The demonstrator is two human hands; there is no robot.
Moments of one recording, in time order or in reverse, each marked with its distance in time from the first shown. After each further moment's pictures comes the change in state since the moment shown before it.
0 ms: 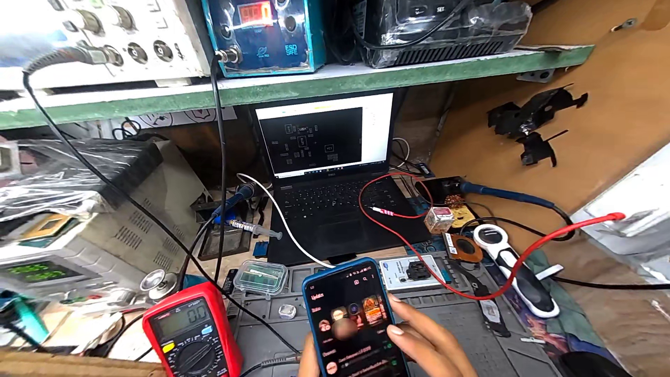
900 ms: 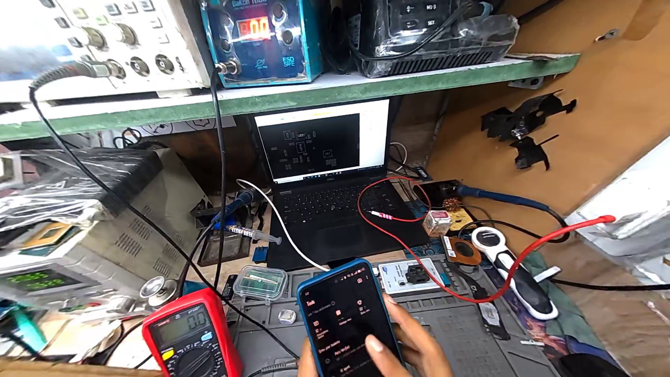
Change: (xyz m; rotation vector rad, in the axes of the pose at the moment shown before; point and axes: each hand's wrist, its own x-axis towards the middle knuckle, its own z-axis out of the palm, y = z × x) left_hand 0.000 -0.001 0.003 0.010 0.009 0.031; right_hand -0.001 -0.003 0.005 -0.069 -0.124 0.001
